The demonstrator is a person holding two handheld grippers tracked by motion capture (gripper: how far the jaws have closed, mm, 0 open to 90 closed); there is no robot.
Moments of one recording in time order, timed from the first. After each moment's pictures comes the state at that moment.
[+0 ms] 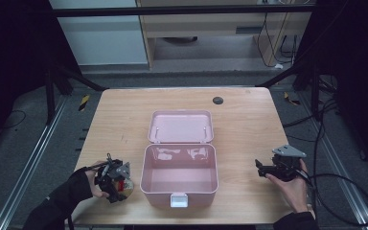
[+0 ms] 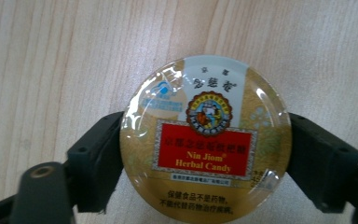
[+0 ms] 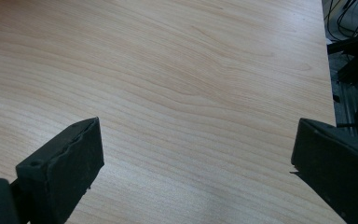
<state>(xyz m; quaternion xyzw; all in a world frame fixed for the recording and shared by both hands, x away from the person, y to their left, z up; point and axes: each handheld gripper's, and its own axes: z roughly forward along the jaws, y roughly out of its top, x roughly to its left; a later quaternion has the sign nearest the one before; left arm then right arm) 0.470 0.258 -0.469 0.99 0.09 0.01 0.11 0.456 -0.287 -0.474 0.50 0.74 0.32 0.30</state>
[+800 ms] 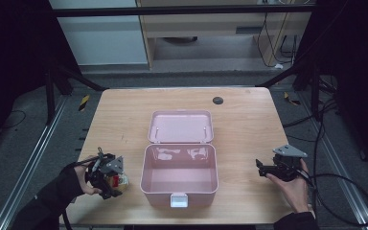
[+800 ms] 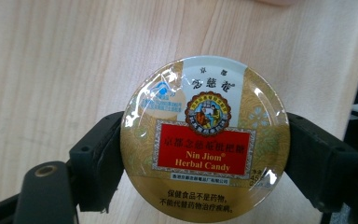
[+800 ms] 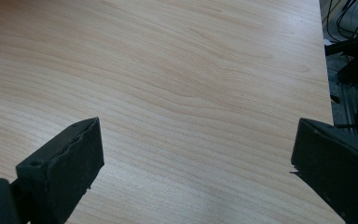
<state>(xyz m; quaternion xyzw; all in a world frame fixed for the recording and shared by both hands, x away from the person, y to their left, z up) 0.463 0.267 -0.420 0.99 0.10 0.03 0.14 0.456 -0.288 -0.472 0.50 0.74 0.33 0.30</state>
